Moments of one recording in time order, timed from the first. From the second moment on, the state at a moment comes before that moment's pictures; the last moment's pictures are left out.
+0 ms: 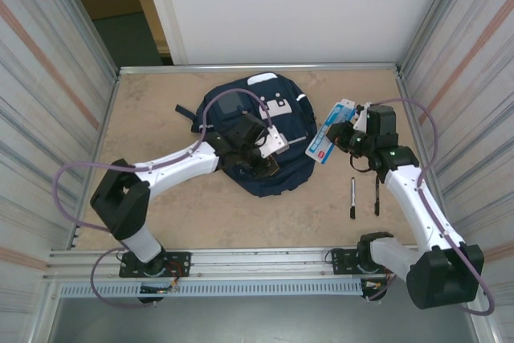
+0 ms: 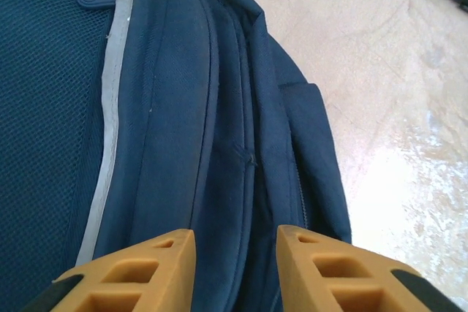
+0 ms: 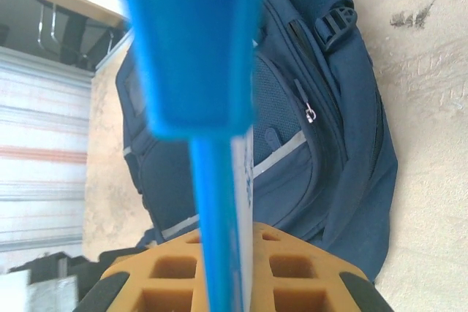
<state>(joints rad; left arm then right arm) -0.81 1.69 1.22 -0.45 0.22 0.27 0.14 1.04 0.86 -0.45 -0.39 0.72</state>
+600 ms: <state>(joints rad) -0.82 1.98 1.46 -0.56 0.07 0.26 0.14 0.94 0.77 -0.44 -0.38 0.73</state>
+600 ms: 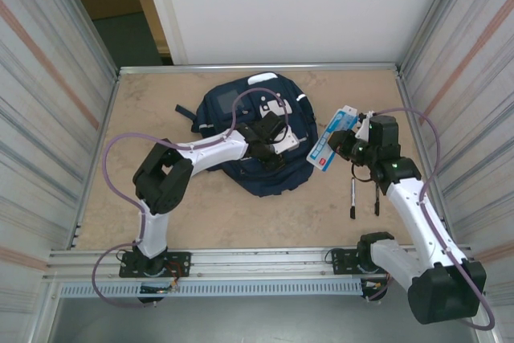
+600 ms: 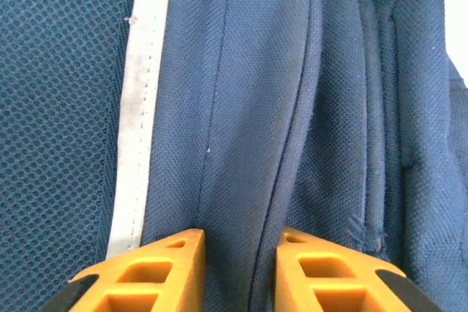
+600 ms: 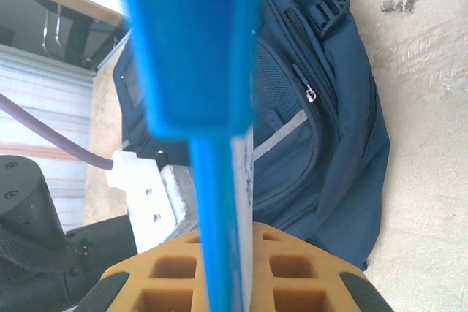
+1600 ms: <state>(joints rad) -0.75 1.75 1.79 -0.73 0.05 0.15 0.48 1.20 0.77 -0.27 -0.28 0.98</state>
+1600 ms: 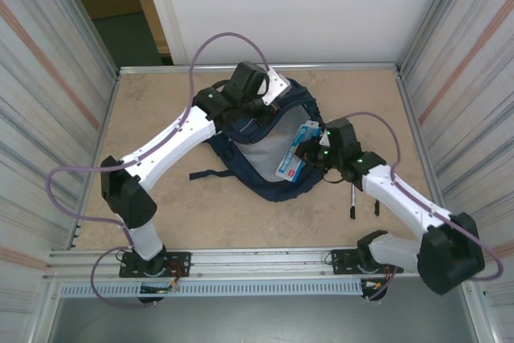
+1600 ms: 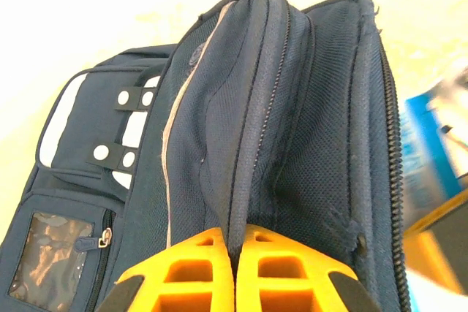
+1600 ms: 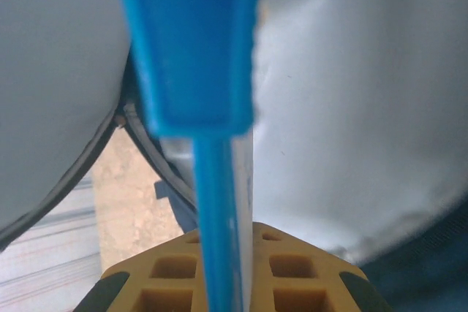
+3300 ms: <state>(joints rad) -0.64 1.78 1.73 -0.56 0.36 -0.06 0.45 1.85 1.10 0.06 -0.23 1.37</state>
